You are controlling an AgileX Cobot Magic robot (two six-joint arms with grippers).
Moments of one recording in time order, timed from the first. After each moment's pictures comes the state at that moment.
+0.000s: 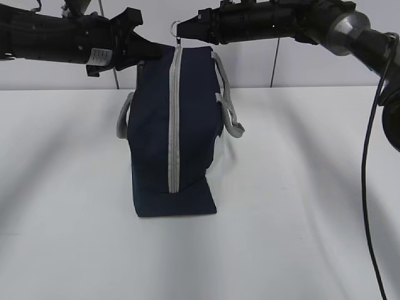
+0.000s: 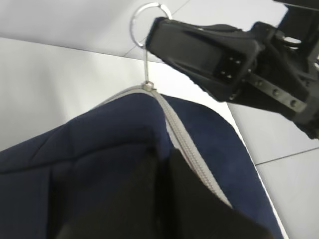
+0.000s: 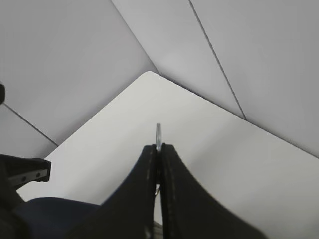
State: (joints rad) left arm -0.19 1.93 -1.41 -1.52 0.70 1.01; right arm 0.16 2.59 -2.52 -1.85 -0.93 2.14
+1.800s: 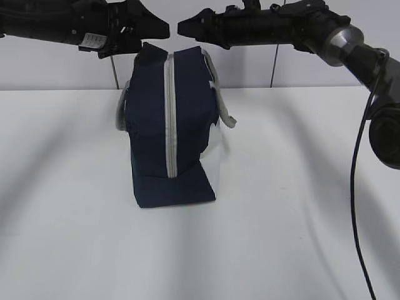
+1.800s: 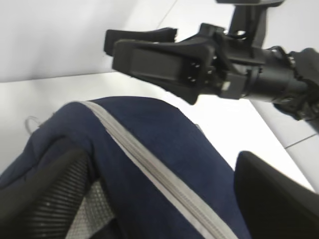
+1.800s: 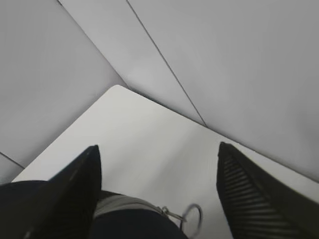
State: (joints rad) left arm -0.19 1.90 -1.49 -1.35 0.69 1.05; right arm 0.15 2.70 -2.66 -1.88 -0.84 2.20
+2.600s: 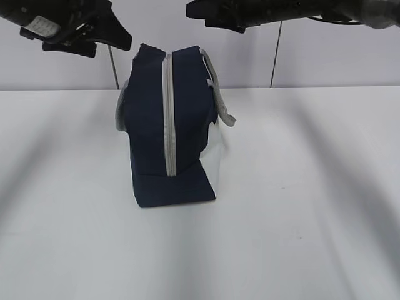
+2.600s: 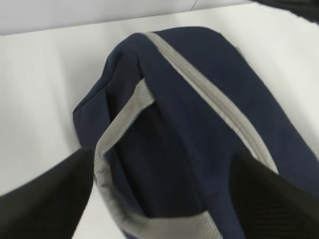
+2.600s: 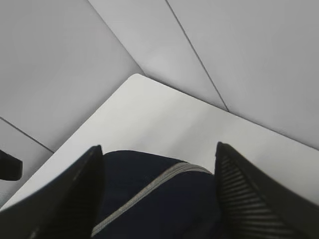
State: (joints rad) left arm -0.19 1.72 -1.49 -0.65 0.76 0.48; right arm 0.13 2.38 -2.27 -1.88 -0.89 2.16
